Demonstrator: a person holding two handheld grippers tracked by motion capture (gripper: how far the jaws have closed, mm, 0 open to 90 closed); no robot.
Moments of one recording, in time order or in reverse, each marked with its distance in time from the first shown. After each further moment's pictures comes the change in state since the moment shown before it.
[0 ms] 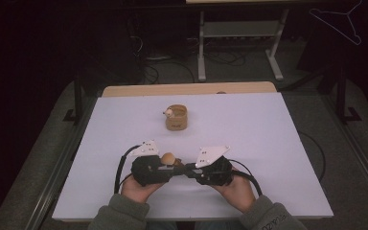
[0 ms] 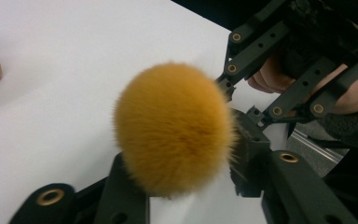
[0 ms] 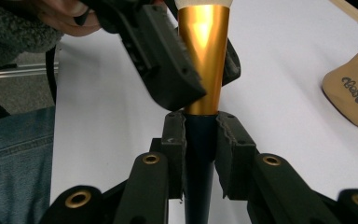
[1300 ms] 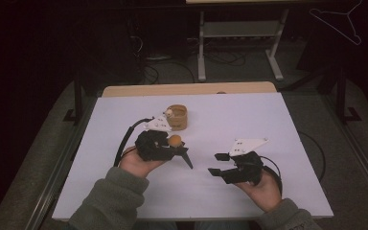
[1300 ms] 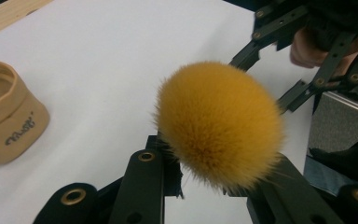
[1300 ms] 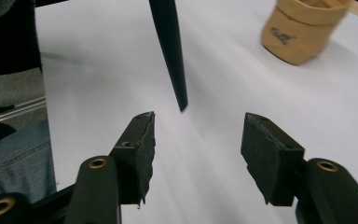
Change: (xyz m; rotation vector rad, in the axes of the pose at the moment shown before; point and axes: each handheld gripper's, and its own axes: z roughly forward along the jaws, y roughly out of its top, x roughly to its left) left arm 0.003 0.079 0.001 0.188 0.062 0.144; right arm -0.025 -0.040 -0.060 -0.037 -0.052 0.261
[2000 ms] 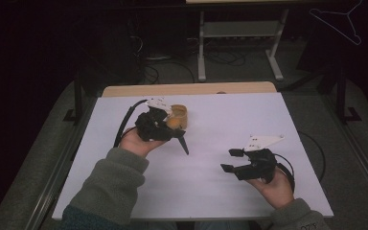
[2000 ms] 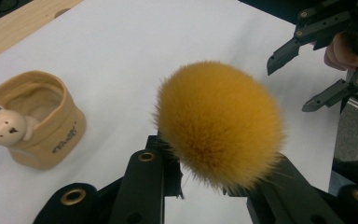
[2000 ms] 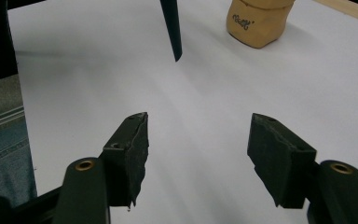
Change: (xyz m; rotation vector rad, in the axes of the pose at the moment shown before) left arm 0.037 0.028 -0.001 0.038 0.032 -0.040; right arm -0.021 -0.014 -0.021 0.001 -0.053 0.056
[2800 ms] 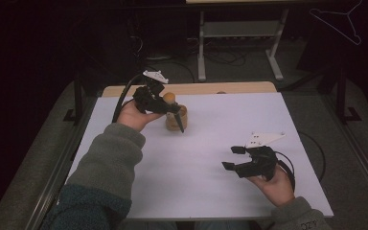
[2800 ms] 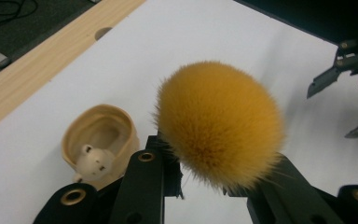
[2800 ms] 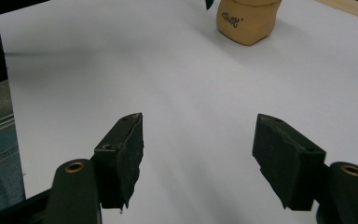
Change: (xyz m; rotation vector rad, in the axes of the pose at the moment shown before) left arm 0.056 0.045 -0.006 0.024 0.034 0.008; right arm -0.009 -0.001 0.002 -0.003 -0.011 0.030
